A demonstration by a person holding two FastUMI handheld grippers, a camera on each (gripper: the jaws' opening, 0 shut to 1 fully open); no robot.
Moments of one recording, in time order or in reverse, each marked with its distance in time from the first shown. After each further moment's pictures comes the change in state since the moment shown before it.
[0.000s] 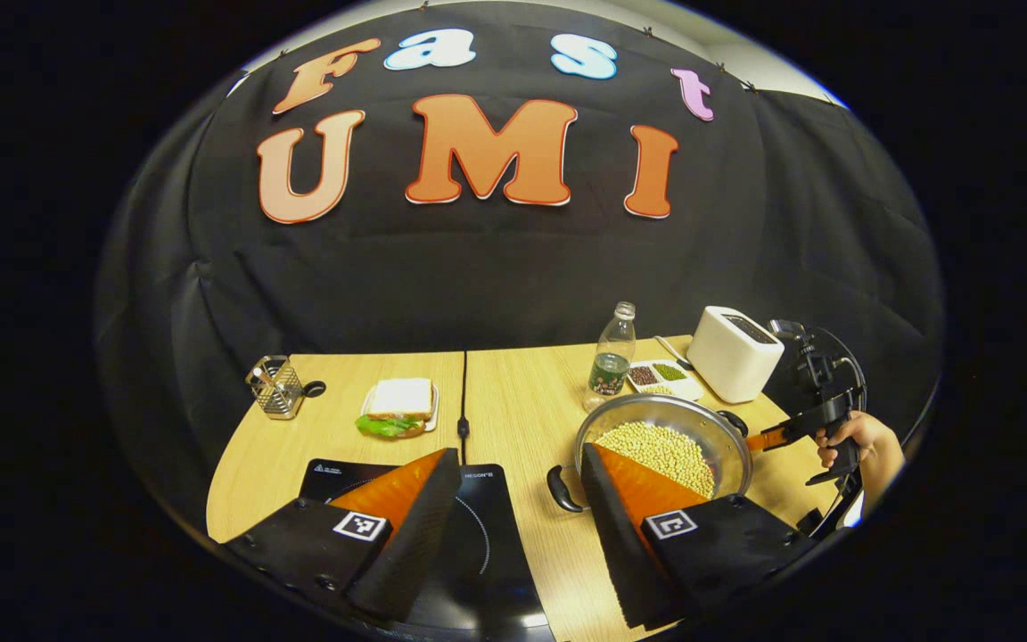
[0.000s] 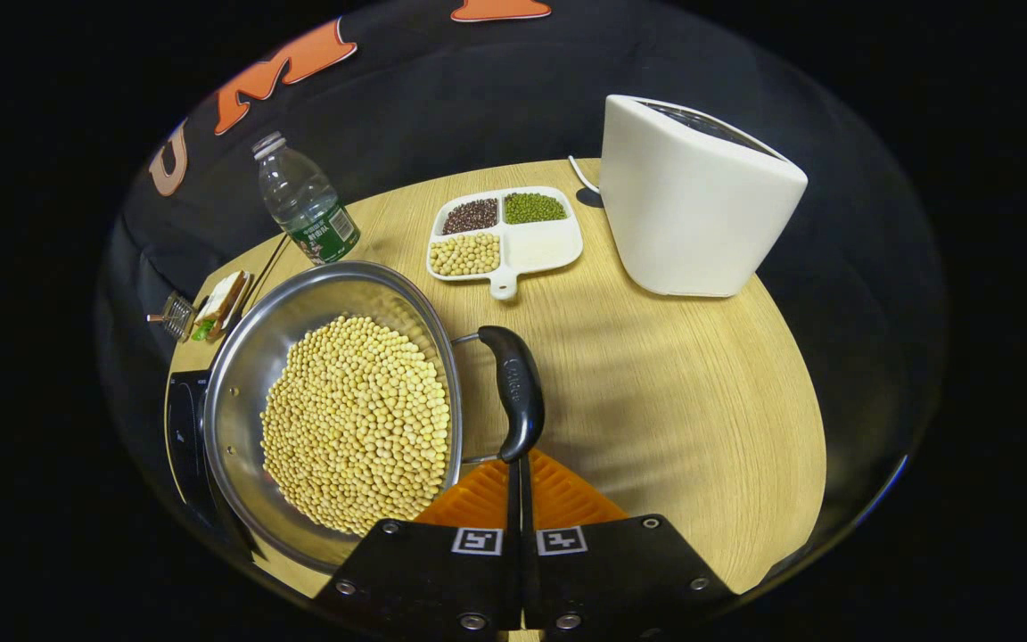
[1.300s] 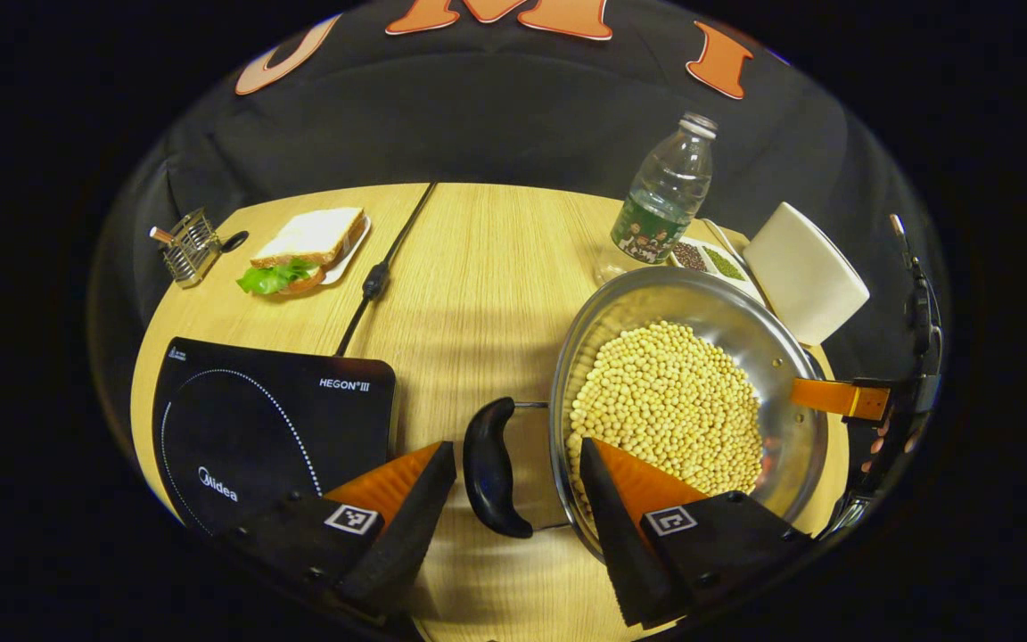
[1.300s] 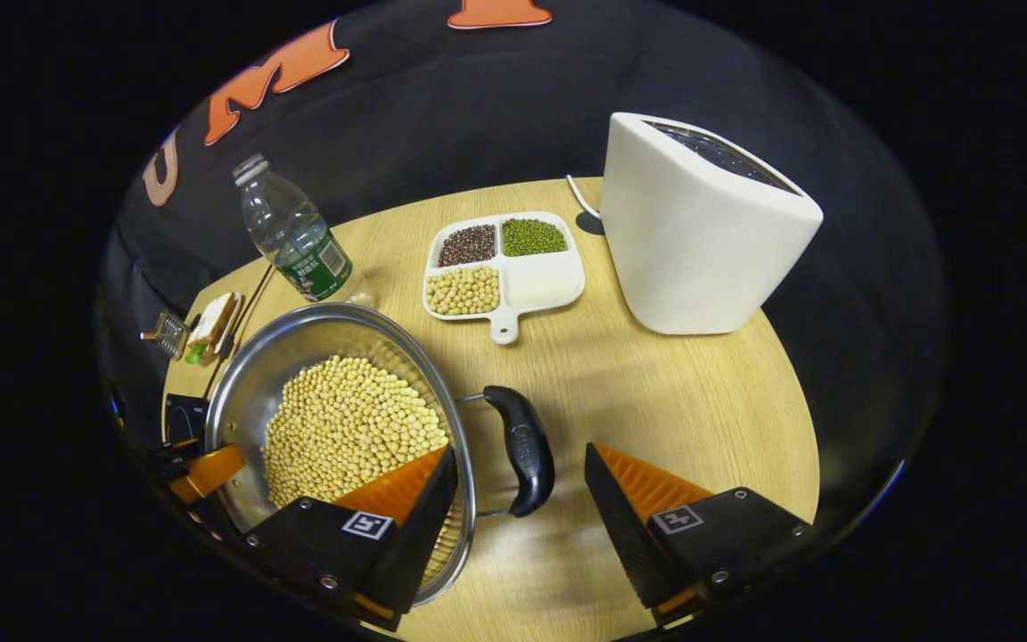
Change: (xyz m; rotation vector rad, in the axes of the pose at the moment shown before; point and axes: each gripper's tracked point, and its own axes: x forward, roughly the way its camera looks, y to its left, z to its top) left arm 0.148 -0.050 -0.134 -0.141 0.428 0.073; right arm 0.022 0.008 0.031 0.004 -0.028 -0.039
